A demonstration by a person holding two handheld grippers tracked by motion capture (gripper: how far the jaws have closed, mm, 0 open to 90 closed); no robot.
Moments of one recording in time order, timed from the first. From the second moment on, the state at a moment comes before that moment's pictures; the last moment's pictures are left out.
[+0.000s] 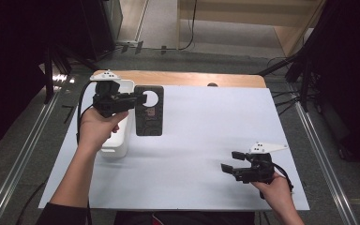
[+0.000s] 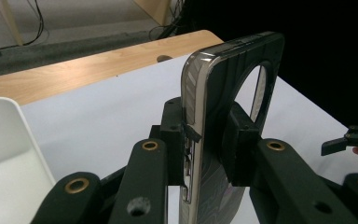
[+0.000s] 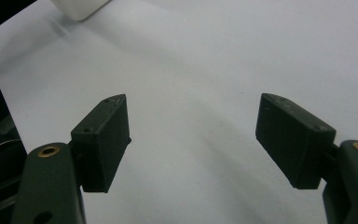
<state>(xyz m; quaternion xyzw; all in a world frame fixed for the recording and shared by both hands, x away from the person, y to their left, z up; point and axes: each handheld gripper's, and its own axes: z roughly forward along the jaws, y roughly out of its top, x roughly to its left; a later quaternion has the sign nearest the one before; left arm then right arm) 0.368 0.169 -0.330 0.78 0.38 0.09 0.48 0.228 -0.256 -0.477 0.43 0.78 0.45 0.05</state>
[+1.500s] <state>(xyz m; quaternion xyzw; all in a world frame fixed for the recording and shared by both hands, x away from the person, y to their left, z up) 0.415 0.209 -0.299 0.76 0.42 0.14 0.48 0.230 -0.255 -0.479 0.43 0.78 0.44 0.05</state>
